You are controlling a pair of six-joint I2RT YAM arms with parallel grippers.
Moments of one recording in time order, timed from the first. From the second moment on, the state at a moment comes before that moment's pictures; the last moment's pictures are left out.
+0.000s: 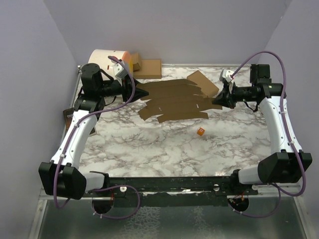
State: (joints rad) left arm -0.16 1.26 1.21 -0.06 1.14 0.01; right arm -0.03 1.39 1.46 -1.05 -0.98 -1.00
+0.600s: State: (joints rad) left arm -0.18 1.32 1.25 -0.09 1.17 0.04; right arm -0.03 1.39 1.46 -1.07 -0.98 -1.01
